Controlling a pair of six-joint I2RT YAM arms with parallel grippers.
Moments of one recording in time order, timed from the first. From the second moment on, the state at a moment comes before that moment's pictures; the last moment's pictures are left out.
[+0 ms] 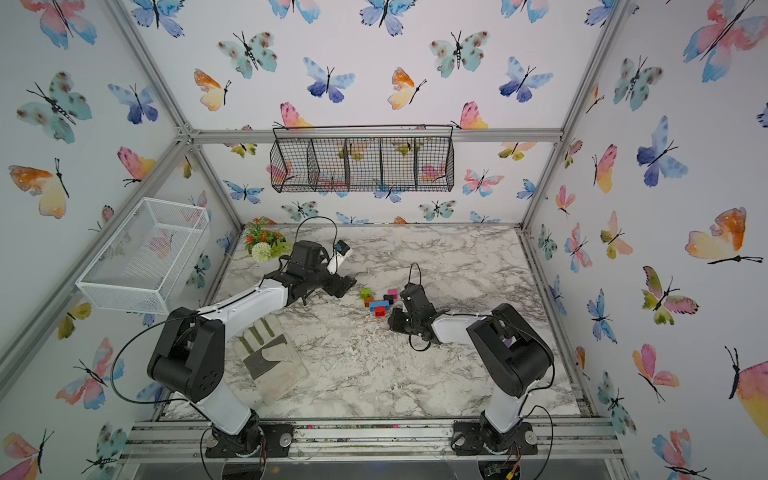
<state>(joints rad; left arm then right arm) -0.43 1.69 1.13 -0.16 0.23 0.31 0.65 1.75 0.79 0.12 -0.16 0.73</state>
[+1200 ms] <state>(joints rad) -0.49 1.85 1.16 -0.24 0.32 0.74 0.66 1.85 0.93 0.06 -0.05 0.70</state>
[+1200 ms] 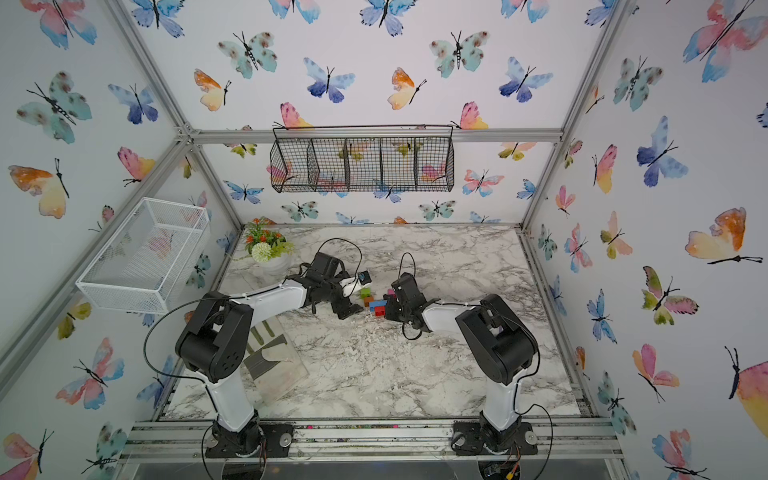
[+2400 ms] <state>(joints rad) -0.50 2.03 1.31 -0.25 0.28 0.78 0.65 1.86 0.95 0.06 -0.07 0.65</state>
